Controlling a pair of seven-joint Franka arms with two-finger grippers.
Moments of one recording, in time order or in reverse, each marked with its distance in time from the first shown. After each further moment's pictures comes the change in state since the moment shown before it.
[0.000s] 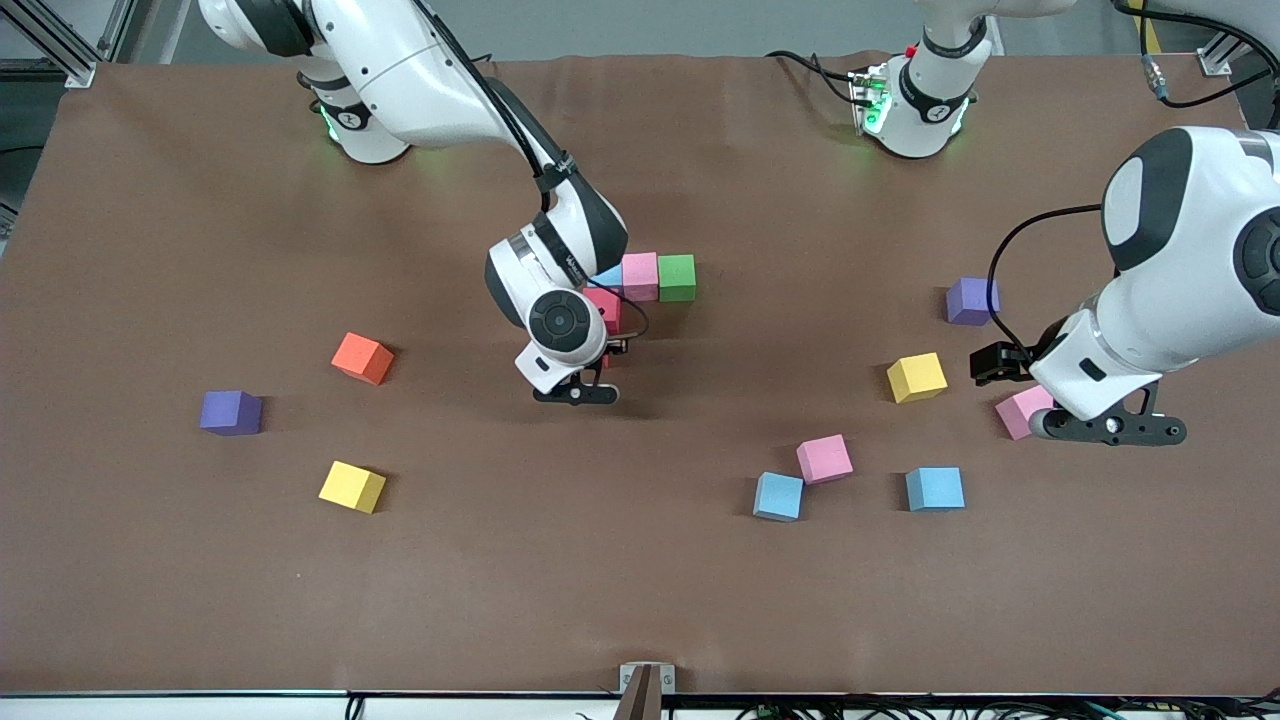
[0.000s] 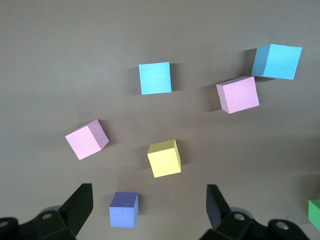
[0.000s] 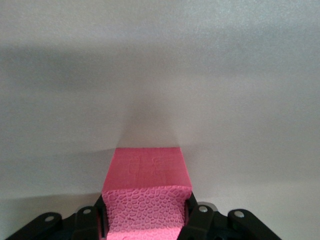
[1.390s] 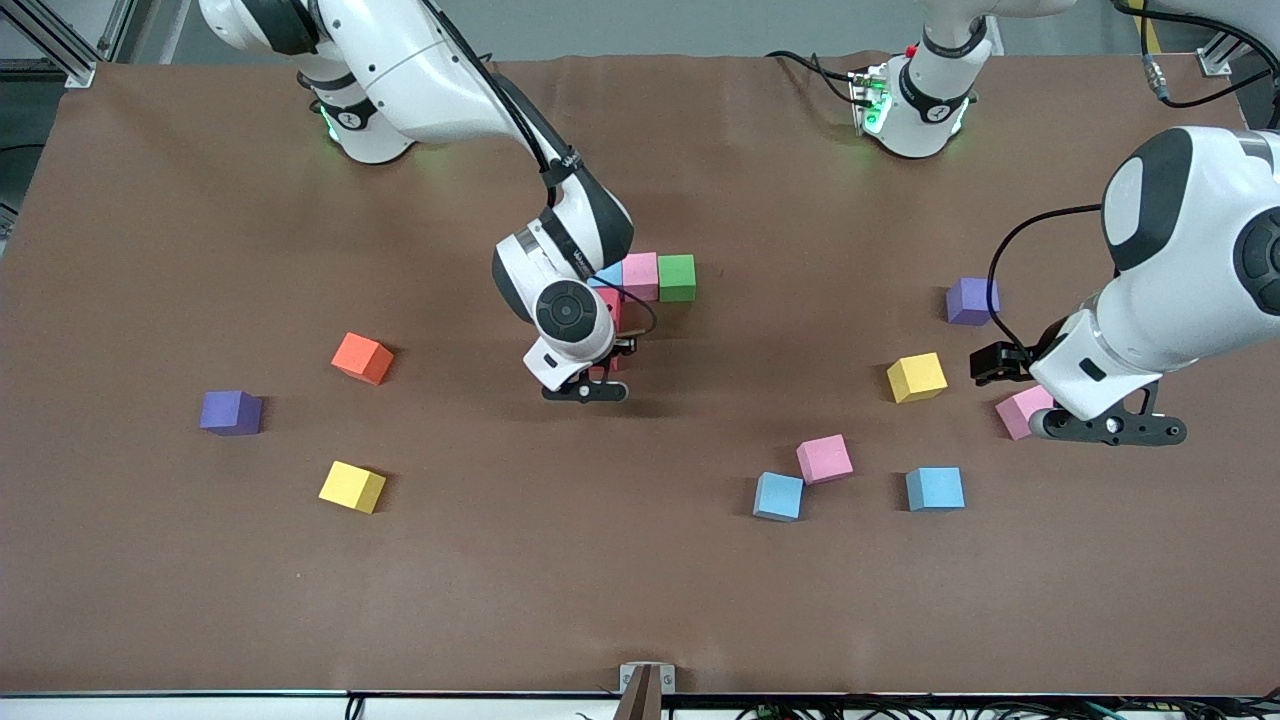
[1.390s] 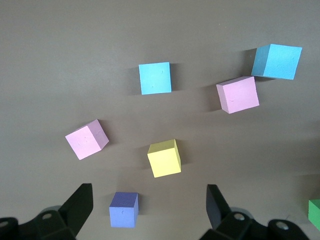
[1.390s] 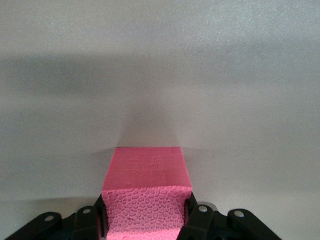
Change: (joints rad) left arm 0.000 0.000 0.000 0.000 0.000 0.000 0.000; right arm 0.017 0.000 -0.001 -0.005 0.000 0.046 0.000
